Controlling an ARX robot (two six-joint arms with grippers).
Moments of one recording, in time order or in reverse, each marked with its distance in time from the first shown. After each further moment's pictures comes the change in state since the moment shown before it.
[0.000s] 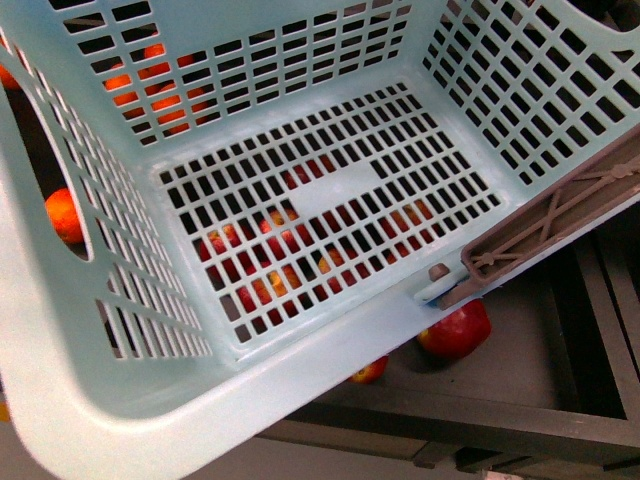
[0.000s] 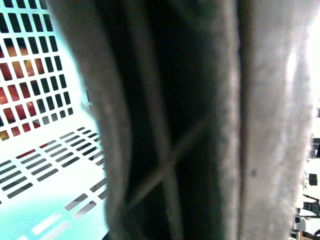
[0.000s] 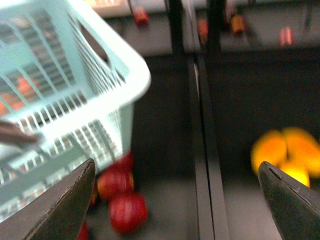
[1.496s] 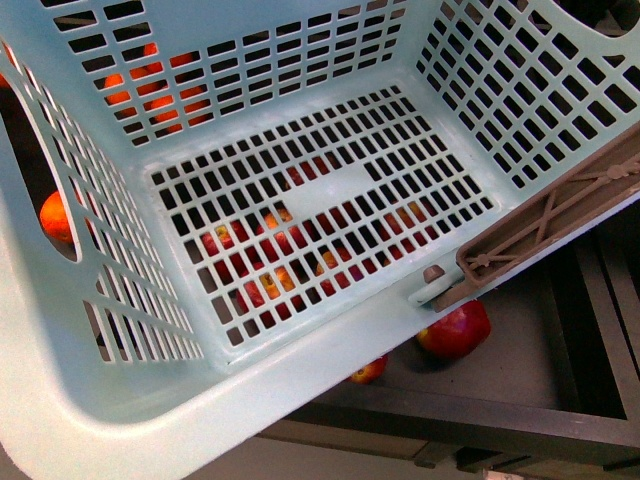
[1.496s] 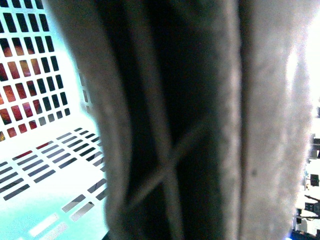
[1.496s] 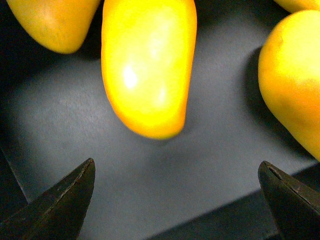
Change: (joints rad) left arm -0.001 0.000 -0.001 0.000 -0.001 0.000; right arm -0.657 2.255 0.847 0.748 -0.140 -0.146
